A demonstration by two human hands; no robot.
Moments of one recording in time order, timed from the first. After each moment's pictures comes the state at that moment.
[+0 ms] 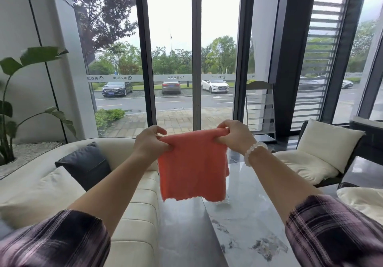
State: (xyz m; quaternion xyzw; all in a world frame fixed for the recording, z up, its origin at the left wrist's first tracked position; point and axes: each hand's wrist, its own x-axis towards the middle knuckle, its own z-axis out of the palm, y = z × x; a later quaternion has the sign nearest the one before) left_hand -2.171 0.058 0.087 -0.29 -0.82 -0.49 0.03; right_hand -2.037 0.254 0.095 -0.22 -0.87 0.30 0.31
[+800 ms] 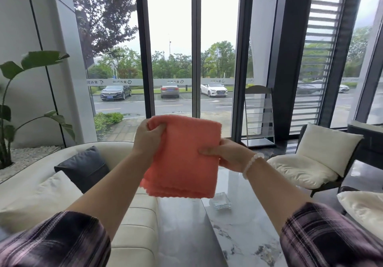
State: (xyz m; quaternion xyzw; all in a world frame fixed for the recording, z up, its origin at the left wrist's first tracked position) left_hand -2.183 0.053 0.102 -0.26 -0.65 -0.72 0.01; right_hand -2.052 0.228 0.082 -0.09 -0.71 0.70 0.09
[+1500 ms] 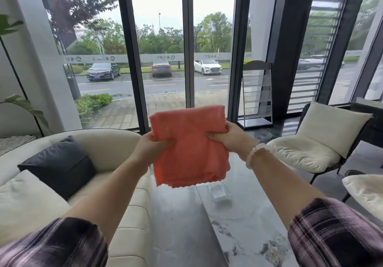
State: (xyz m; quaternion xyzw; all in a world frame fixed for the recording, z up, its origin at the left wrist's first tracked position) left_hand -2.327 0.185 0.012 -0.28 -0.70 -0.64 -0.17; right_hand -2.178 0.369 0.031 -0.19 -0.77 0.56 0.24
